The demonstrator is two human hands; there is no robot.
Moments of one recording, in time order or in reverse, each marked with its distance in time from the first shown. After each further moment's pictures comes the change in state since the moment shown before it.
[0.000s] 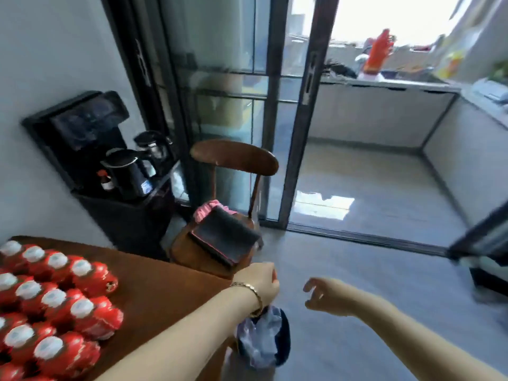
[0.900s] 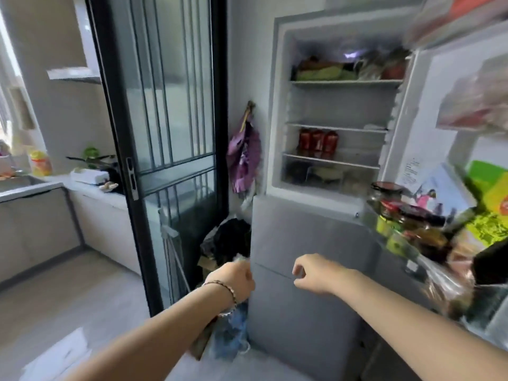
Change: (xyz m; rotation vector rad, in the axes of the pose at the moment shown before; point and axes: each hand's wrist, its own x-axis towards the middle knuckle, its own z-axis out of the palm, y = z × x) left_hand 0.094 0.892 0.237 0.287 -0.192 1.132; right_hand -0.436 0.708 -0.200 0.363 0.761 1.014
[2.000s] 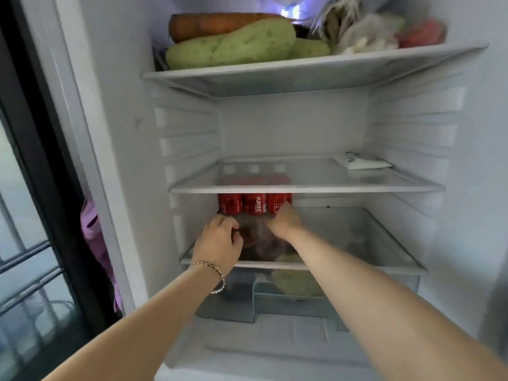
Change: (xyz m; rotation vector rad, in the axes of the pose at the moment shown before) left_hand 0.707 0.212 -0.045 -0.166 0.454 0.488; right_hand 0.618 0.288 -0.277 0.623 0.651 0.356
